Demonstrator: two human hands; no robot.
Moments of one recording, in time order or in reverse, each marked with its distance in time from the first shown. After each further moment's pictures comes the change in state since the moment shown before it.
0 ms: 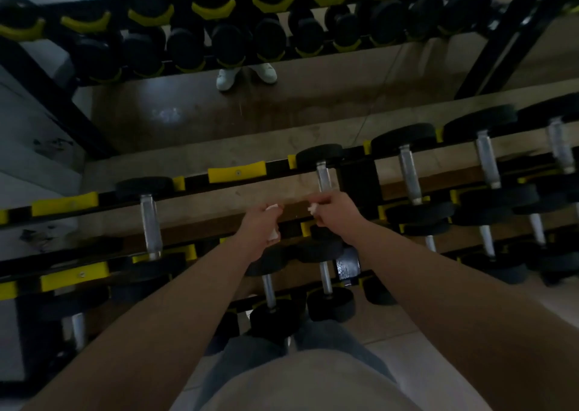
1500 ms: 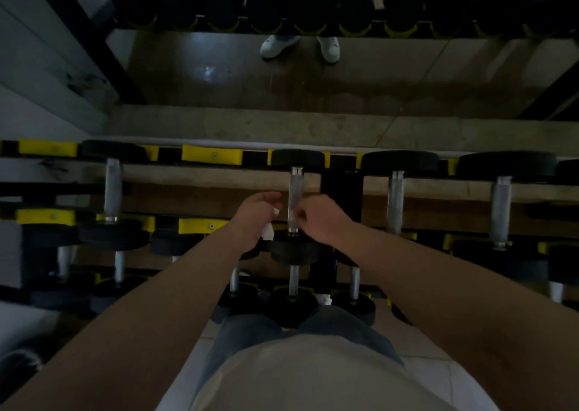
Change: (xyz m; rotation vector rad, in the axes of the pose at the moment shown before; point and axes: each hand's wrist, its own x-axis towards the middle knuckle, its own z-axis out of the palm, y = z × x) left_hand 0.036 0.022 0.115 -0.021 0.192 -0.028; right_hand 0.076 0.018 -0.085 -0.849 -0.401 -0.500
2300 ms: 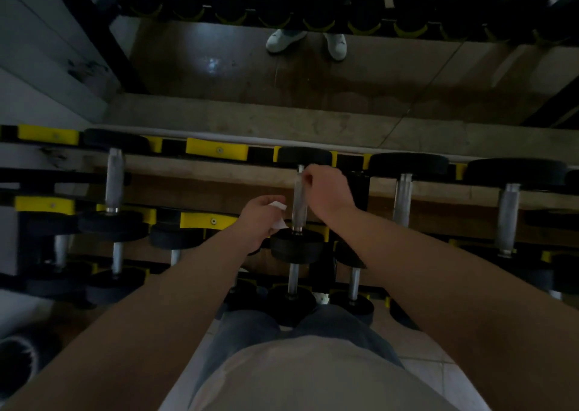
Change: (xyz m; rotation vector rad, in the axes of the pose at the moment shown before) left_hand 0.004 -0.012 -0.004 -0.143 -0.082 -0.070; right_hand 0.024 -0.015 -0.020 0.044 0.409 0.064
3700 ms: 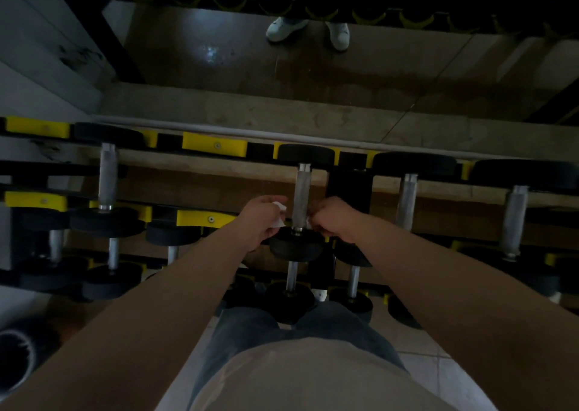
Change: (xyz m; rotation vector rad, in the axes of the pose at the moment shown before) left_hand 0.025 -0.002 0.003 -0.012 0.040 -0.131; right_hand -0.004 0.038 0.031 0.409 -0.576 0.519
